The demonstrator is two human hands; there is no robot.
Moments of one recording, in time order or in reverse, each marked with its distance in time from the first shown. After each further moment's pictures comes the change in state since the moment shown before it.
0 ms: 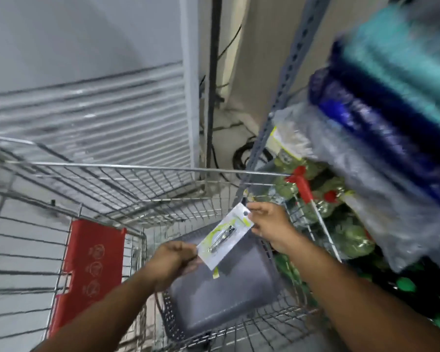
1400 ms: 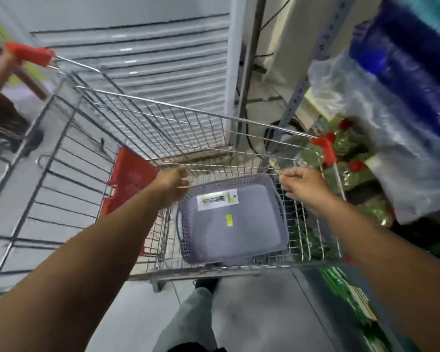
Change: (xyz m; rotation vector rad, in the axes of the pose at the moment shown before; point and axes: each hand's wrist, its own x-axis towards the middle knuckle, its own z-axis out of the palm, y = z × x) left_hand -0.024 0.021 -0.029 -0.038 0.378 -0.016; right_hand -0.035 0.000 -0.040 -0.376 -0.059 -0.107
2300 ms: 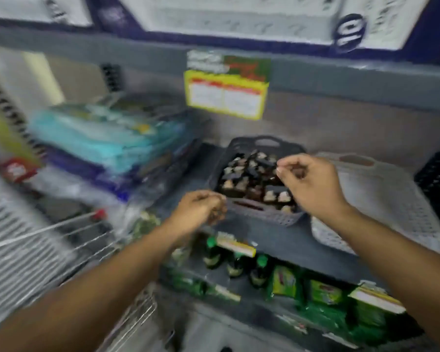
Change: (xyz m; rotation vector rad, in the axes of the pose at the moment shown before) left_hand -0.369 -0.060 0.421 0.490 -0.867 0.651; right_hand -0.360 0.113 -0.384 -0.088 1.016 -0.449
